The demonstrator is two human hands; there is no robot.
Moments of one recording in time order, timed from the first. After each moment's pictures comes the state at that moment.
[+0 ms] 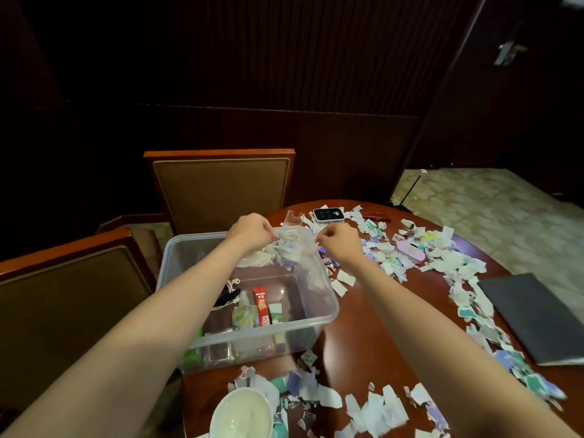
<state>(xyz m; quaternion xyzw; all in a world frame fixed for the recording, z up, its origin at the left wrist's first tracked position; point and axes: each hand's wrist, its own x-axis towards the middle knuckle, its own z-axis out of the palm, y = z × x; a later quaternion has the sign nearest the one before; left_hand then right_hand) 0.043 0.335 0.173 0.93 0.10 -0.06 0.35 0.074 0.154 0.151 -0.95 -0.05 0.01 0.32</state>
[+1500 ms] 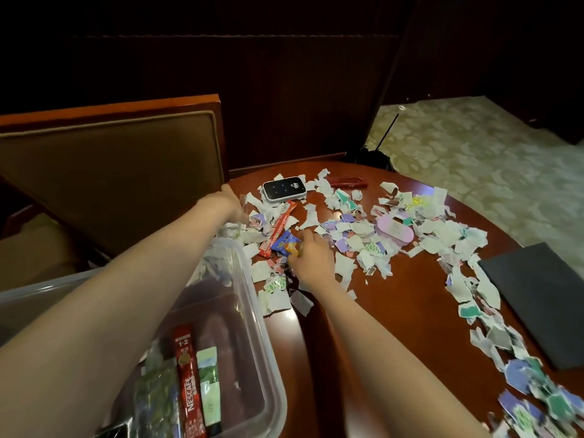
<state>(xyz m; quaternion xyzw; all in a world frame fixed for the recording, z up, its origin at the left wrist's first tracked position) 0.256 0.269 0.074 0.95 0.14 -0.25 0.10 0.181 0.099 0.006 -0.97 0.02 0.06 0.22</state>
